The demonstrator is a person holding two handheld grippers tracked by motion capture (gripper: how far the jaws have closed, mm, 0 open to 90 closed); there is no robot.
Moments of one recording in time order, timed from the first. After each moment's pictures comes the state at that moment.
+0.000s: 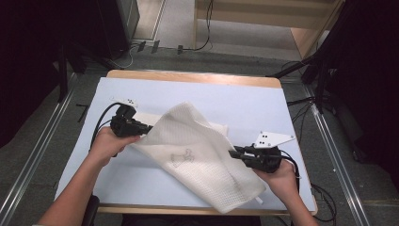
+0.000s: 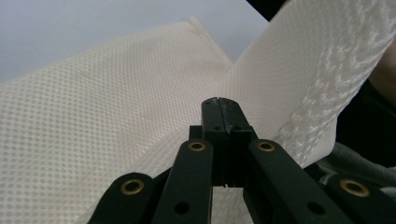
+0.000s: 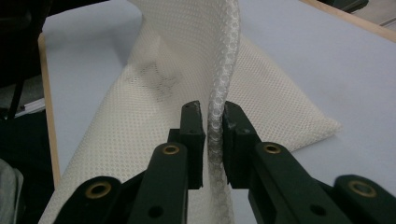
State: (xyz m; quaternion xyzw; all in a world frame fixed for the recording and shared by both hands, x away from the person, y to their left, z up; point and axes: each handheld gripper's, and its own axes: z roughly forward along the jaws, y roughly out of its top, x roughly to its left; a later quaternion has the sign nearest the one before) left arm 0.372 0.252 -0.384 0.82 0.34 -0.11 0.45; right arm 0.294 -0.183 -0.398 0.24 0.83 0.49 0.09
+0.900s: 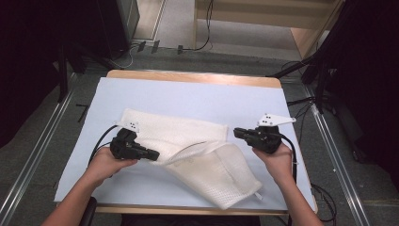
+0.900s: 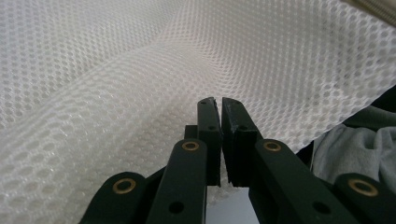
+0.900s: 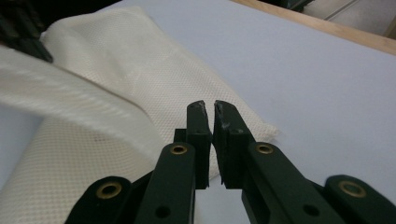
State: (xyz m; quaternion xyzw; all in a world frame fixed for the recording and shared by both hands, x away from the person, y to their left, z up) left arm 0.330 0.257 -0.425 0.85 0.31 -0.14 0.41; right arm 0.353 -0.190 -0.408 0.33 0.80 0.49 0.10
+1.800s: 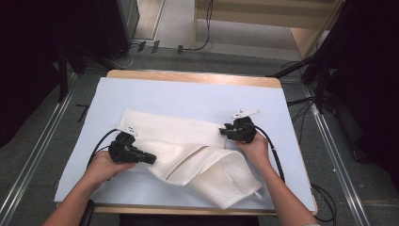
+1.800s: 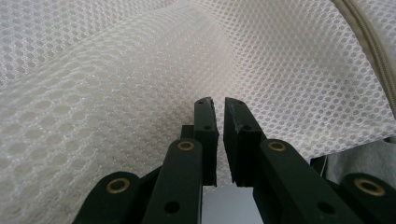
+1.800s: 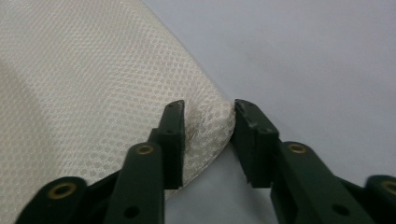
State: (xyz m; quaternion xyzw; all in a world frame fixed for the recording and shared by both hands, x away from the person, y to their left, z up) left arm 0.332 0.266 -0.443 0.85 0.34 -0.14 0.39; right arm 0.421 -0.148 -0.480 0.37 0.83 0.40 0.11
